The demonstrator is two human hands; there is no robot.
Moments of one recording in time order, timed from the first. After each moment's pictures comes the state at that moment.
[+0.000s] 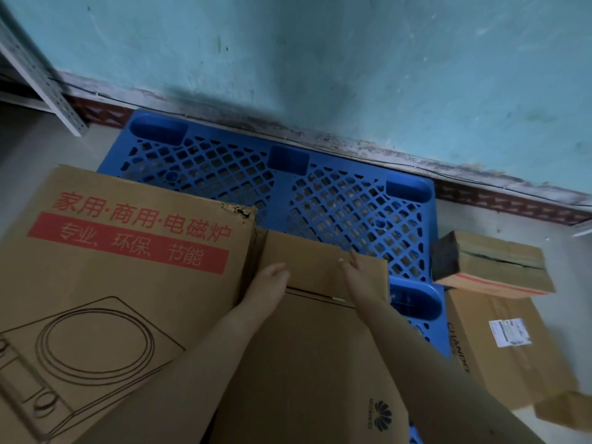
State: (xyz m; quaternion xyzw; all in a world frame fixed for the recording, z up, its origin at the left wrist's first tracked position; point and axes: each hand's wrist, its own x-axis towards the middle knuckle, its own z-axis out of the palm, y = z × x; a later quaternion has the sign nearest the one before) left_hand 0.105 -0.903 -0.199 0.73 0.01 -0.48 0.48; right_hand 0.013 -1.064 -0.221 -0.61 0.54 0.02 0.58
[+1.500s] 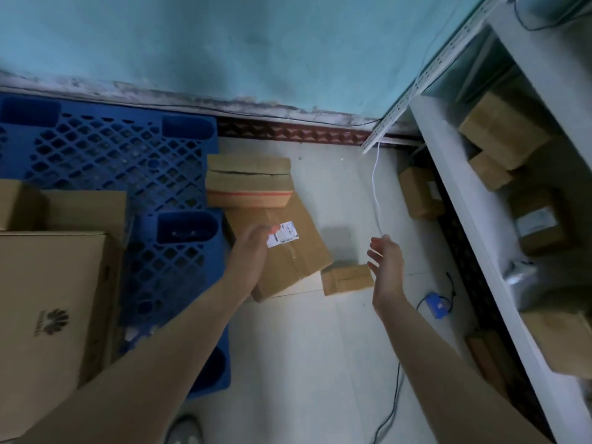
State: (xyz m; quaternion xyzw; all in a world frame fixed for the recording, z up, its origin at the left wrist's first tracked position) left_hand -0.396 -1.228 -0.066 0.66 -0.11 -0.48 0.57; right_hand -0.586 -1.350 -0.049 -0.50 0.65 -0.31 0.49
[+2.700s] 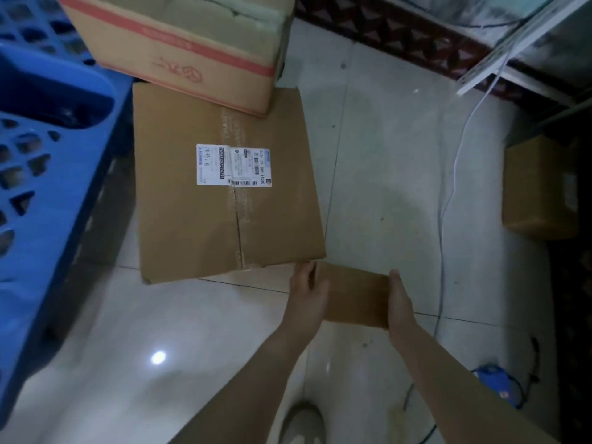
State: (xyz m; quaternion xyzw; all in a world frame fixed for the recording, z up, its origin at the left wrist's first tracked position) left_hand -0.656 -1.495 -0.460 0.63 0.06 -0.53 0.56; right_hand -0.769 -1.639 -0.497 -0.48 0.72 0.01 0.51
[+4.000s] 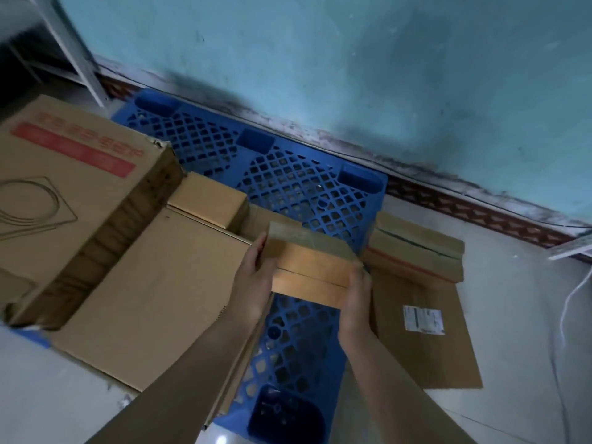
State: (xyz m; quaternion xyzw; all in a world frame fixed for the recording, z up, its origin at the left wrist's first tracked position) left_hand -0.217 -1.052 -0.102 0.71 0.05 -0.24 0.67; right_hand -0.290 -1.199 -0.159 -0.51 0.49 -0.13 0.70
